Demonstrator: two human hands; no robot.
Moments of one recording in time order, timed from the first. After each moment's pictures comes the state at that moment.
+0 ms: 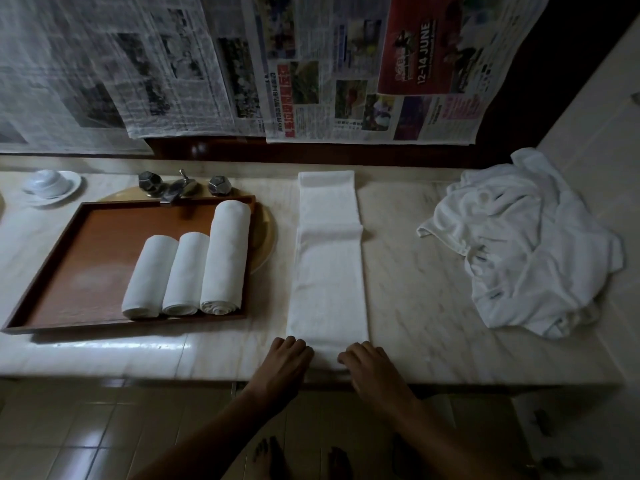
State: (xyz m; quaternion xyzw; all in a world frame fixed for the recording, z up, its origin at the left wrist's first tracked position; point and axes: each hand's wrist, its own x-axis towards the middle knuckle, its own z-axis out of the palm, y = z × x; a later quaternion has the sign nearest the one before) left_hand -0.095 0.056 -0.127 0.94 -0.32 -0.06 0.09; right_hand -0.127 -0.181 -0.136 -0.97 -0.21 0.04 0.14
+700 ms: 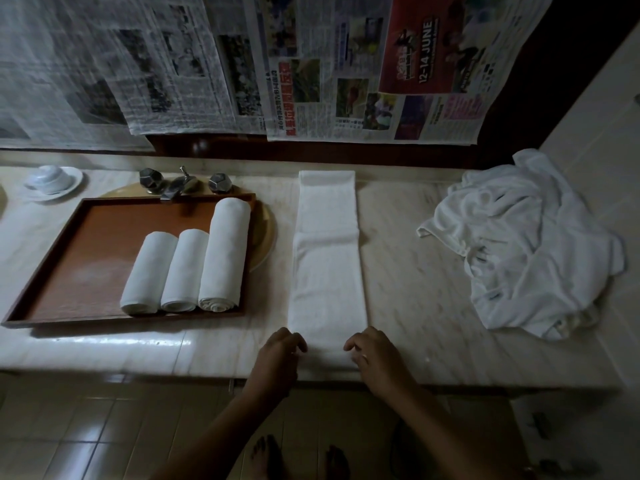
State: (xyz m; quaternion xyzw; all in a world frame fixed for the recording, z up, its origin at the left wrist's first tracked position) left_hand -0.099 0.047 -0.114 0.94 -0.11 -0.07 0.31; right_hand -0.110 -0.192 -0.124 -0.95 -0.04 0.10 0.29
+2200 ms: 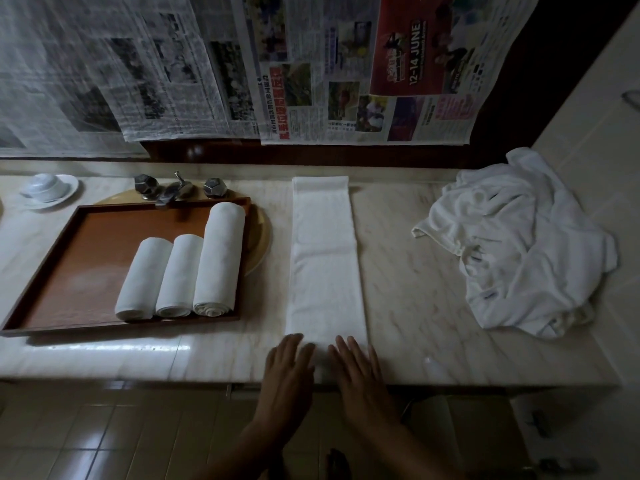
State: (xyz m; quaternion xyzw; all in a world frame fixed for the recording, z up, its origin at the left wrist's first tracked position) left_hand -0.133 0.020 -0.134 0.96 -0.16 0.03 0.22; right_hand -0.157 -0.164 -0.157 -0.98 -0.13 0.00 0.14
